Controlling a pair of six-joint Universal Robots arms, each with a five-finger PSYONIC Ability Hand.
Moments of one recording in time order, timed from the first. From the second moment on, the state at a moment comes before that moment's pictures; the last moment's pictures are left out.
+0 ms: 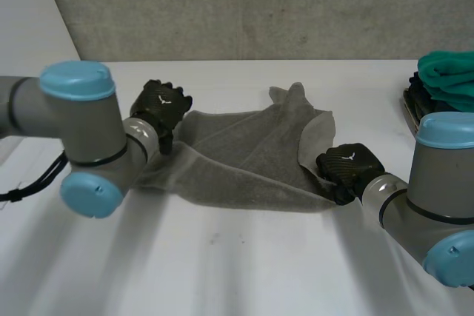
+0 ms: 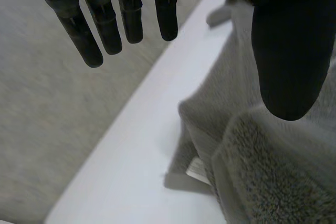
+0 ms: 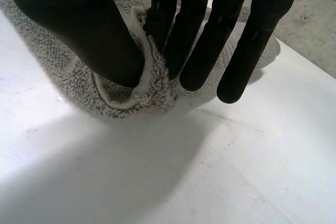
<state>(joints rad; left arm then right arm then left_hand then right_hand) 4.25 -2.20 -1.19 3.16 -1.58 3.75 1.94 -1.11 1.62 -0.06 1.41 2.75 0.37 0.35 0.35 0.35 0.16 1.12 1.18 1.20 1.20 0.98</state>
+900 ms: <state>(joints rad) 4.31 -1.97 -1.40 3.21 -1.54 3.76 1.83 -1.40 1.64 0.32 1.33 2.57 1.15 1.20 1.19 1.20 0.98 0.29 0.23 0.22 0.22 0.09</state>
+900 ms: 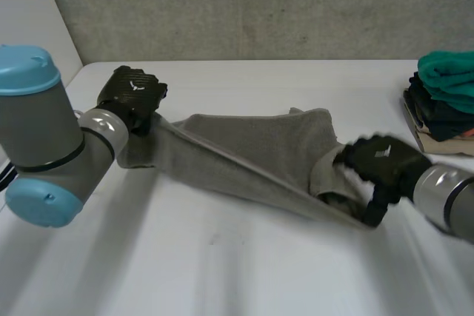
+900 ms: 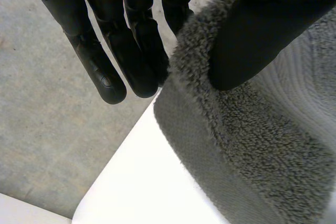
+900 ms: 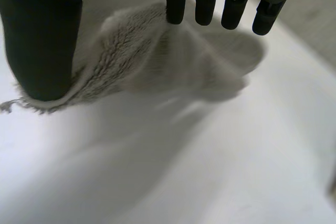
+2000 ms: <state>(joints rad) 4.37 -1.69 -1.67 3.21 -1.53 3.75 1.79 -1.16 1.38 0.24 1.18 1.92 1.15 1.20 1.19 1.20 0.98 1.13 1.18 1.19 1.20 0.98</state>
